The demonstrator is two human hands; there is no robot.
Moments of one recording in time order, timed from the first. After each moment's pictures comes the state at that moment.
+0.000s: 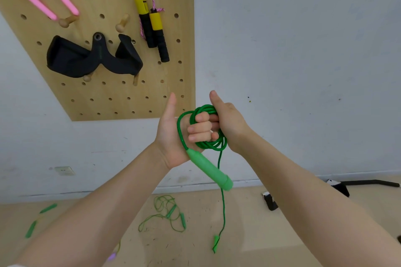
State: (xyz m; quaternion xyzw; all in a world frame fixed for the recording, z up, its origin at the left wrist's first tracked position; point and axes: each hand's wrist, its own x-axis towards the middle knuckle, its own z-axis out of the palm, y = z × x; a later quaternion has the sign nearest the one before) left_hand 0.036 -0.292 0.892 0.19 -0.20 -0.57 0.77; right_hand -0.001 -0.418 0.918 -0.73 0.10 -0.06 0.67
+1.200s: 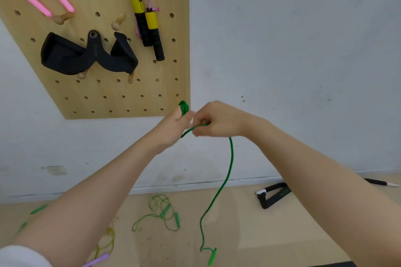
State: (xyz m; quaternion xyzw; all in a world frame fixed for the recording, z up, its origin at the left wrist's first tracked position) left_hand 0.040 -0.288 0.894 0.82 -0.22 -0.17 0.51; right_hand -0.011 -0.430 0.942 -0.96 -0.17 0.02 0.22
